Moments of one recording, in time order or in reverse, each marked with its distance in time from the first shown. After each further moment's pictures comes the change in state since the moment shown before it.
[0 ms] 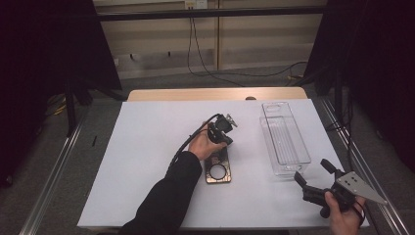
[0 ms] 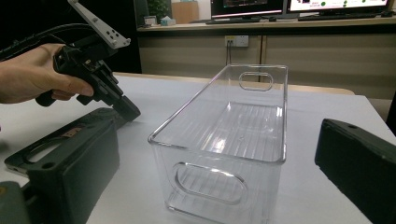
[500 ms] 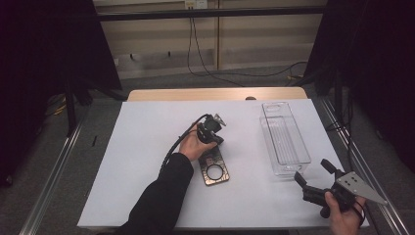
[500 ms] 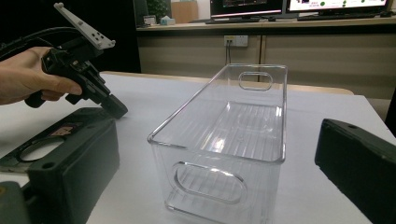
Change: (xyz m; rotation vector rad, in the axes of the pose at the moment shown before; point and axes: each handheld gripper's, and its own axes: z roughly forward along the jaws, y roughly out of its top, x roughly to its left) left arm 0.016 -0.028 -0.011 -0.034 0.015 -0.066; right arm 0.000 0.000 0.000 0.001 -0.003 0.000
